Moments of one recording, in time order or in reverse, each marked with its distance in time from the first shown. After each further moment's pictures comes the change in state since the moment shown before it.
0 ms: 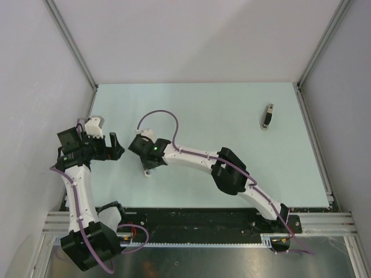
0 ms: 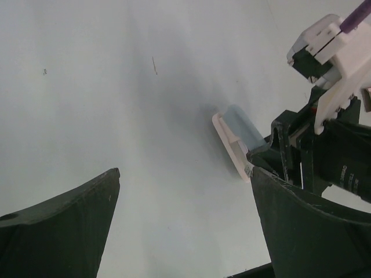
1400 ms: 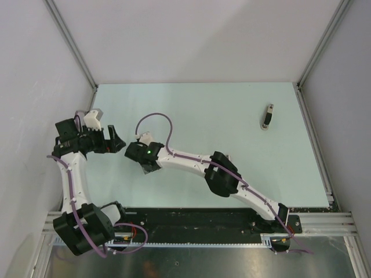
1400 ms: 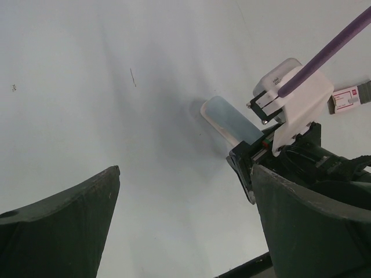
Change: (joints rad) left arm 0.002 0.162 0.102 -0.017 0.102 -0.013; right arm 0.040 0.143 0.207 -0.230 0.207 -0.011
